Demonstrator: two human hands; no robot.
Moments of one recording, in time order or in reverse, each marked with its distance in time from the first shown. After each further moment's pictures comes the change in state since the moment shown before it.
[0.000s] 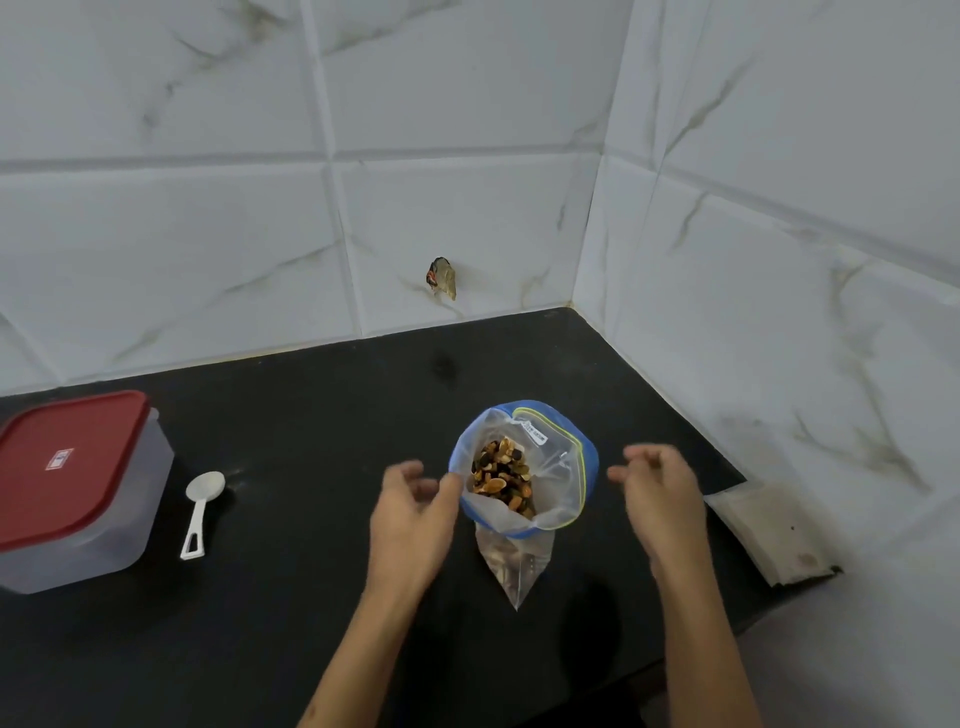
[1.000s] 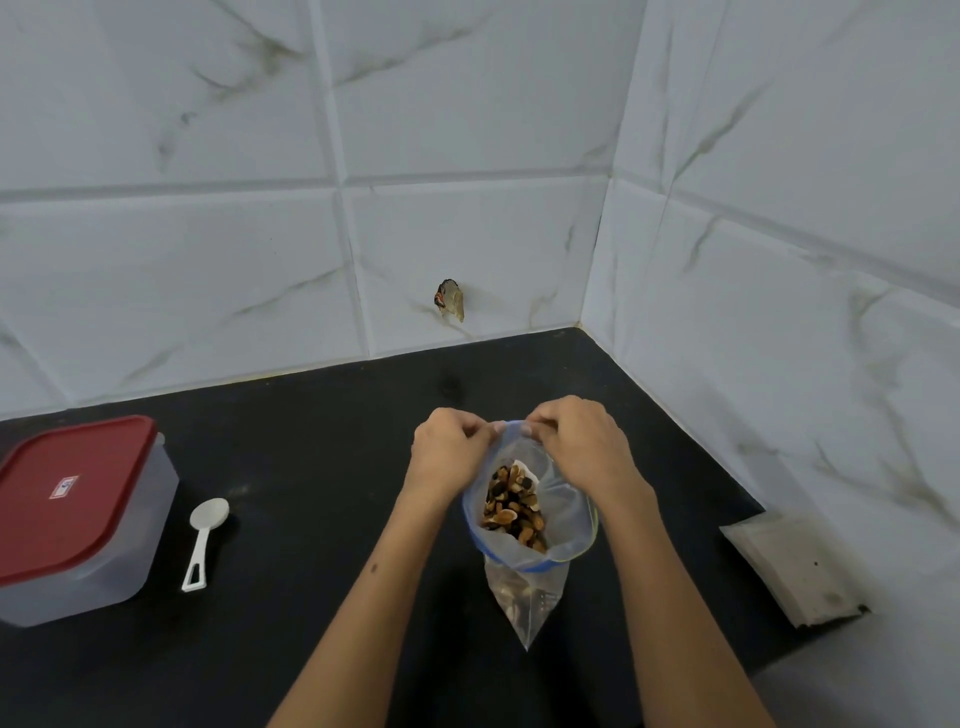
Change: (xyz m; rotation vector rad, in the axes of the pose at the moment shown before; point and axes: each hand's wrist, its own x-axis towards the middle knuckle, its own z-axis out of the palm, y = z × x) left_hand 0.078 0.054 0.023 0.322 -0.160 0.307; right_hand 0.049 -0.060 0.056 -0.653 -0.348 -0.576
